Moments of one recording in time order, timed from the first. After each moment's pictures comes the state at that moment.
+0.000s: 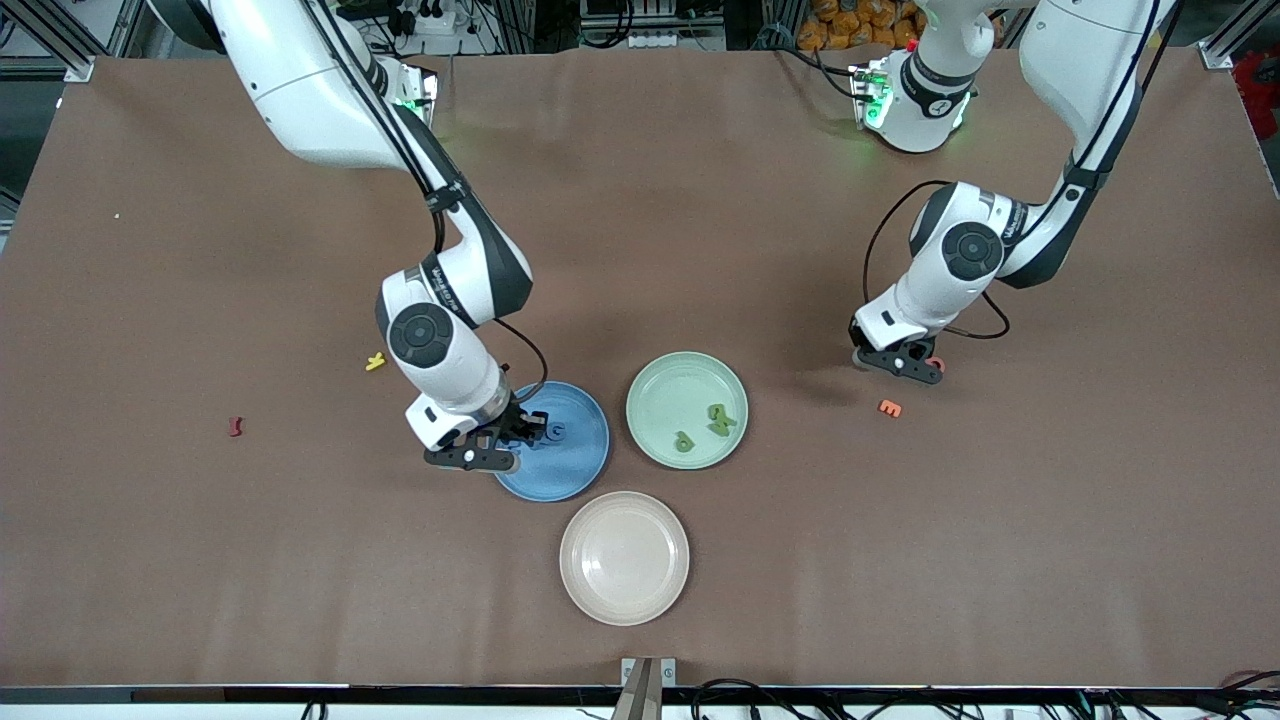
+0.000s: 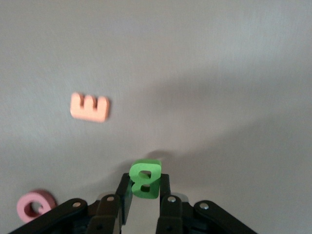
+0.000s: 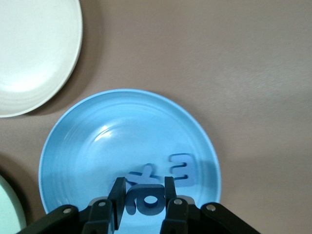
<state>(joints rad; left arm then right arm) 0.04 0.34 -0.32 -2.33 0.21 2.69 -0.13 0.48 0.67 -0.01 -1.61 0.06 2.42 0.54</state>
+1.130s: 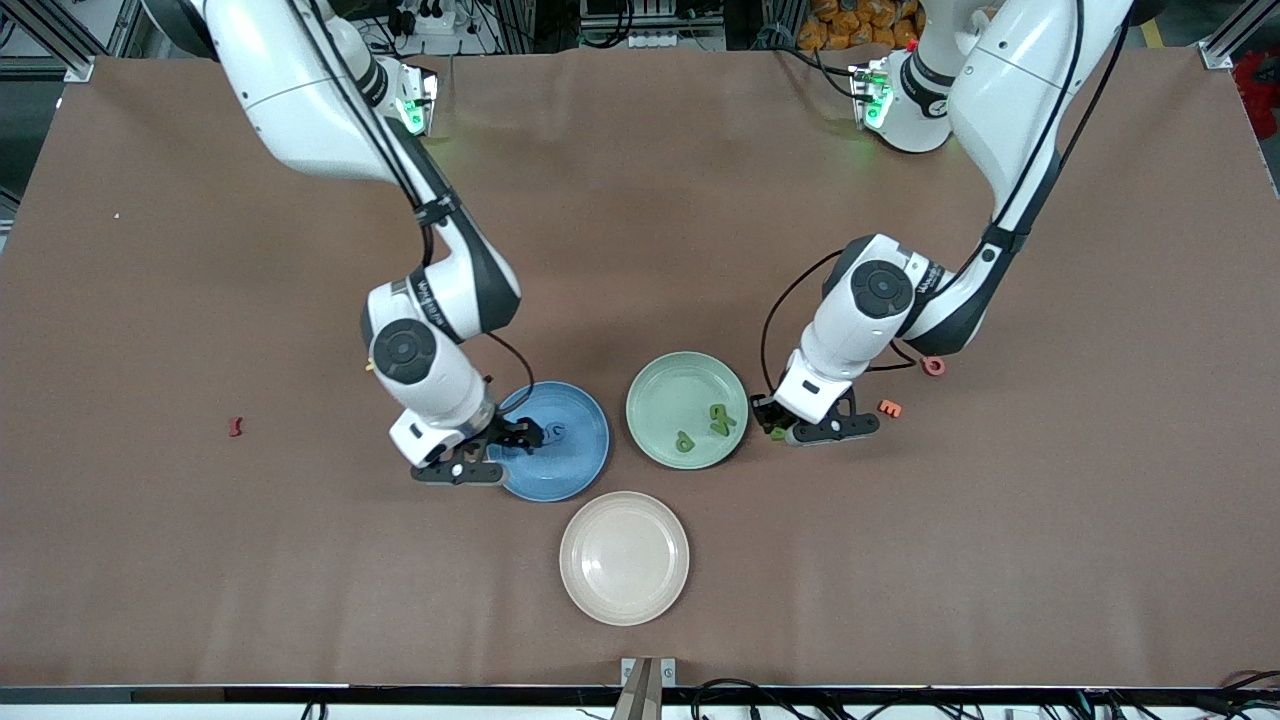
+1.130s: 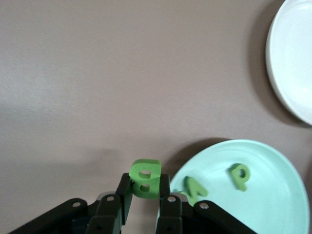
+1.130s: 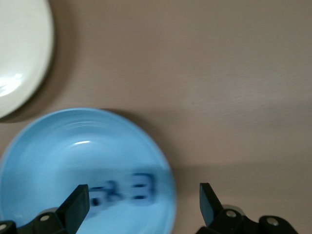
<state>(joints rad) -0.18 0.59 -0.33 -1.87 0.21 2.69 -0.81 0.43 0.69 -0.03 -1.58 0.06 2.38 0.39</state>
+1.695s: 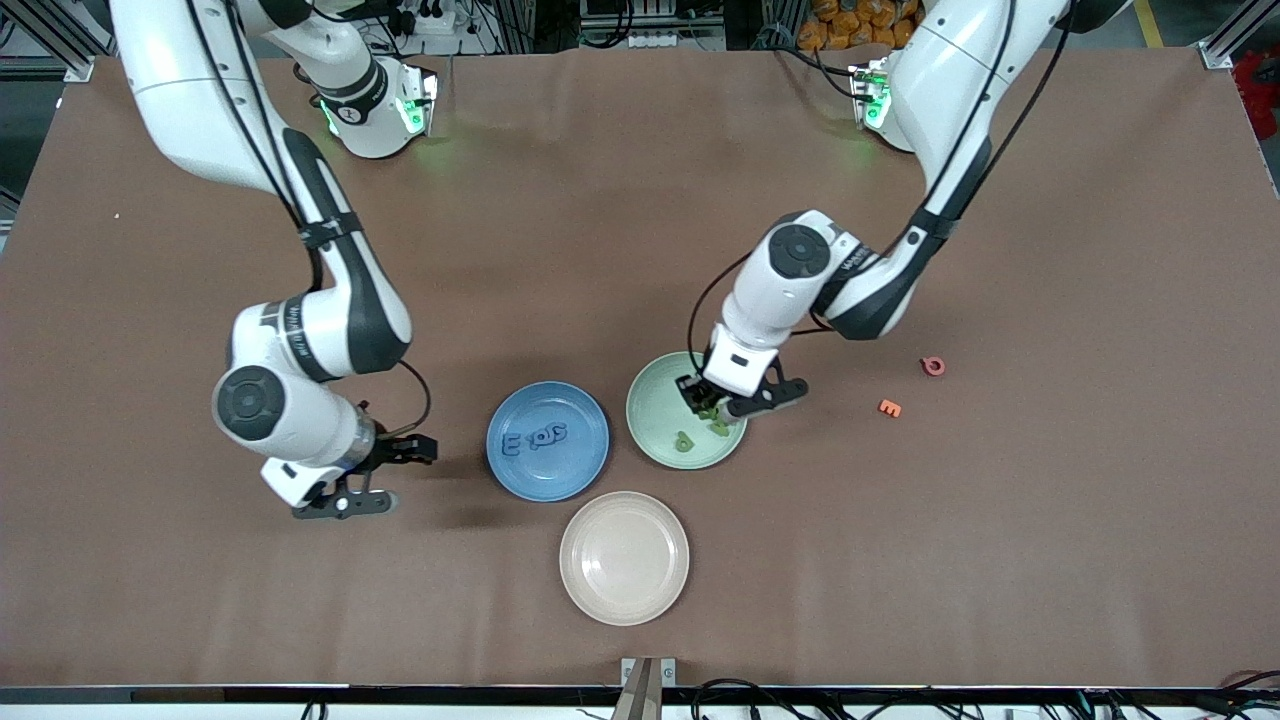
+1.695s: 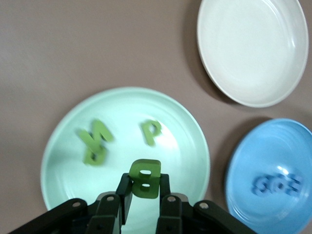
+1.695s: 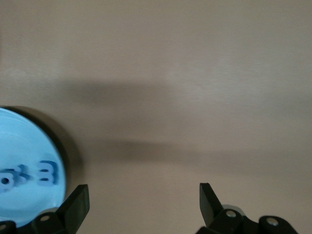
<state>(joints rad) -0.35 0.61 -0.33 -1.79 0.21 2.70 -1.16 0.24 0.64 -0.04 -1.49 0.05 2.12 0.10</state>
